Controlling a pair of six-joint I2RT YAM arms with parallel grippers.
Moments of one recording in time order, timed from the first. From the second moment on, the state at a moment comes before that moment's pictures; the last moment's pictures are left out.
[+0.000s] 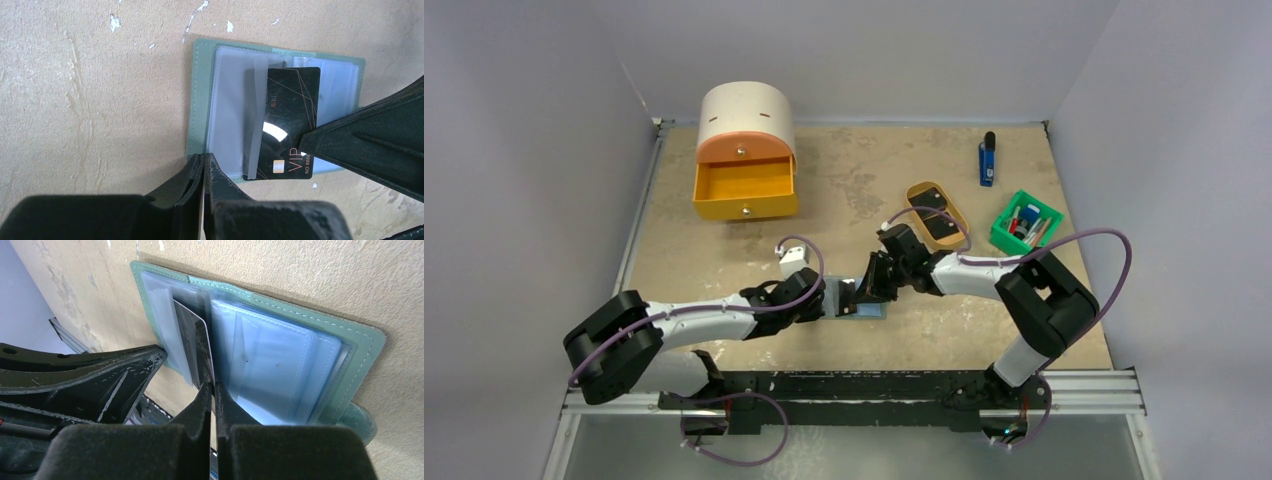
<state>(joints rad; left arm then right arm) -0.95 1.31 0.50 -0.10 -0.36 -0.99 0.71 1.63 0.74 -0.03 -0.35 0.95</state>
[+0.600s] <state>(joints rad) -0.95 1.31 0.50 -0.09 -0.36 -0.99 0.71 1.61 0.68 0.03 -0.35 1.00</state>
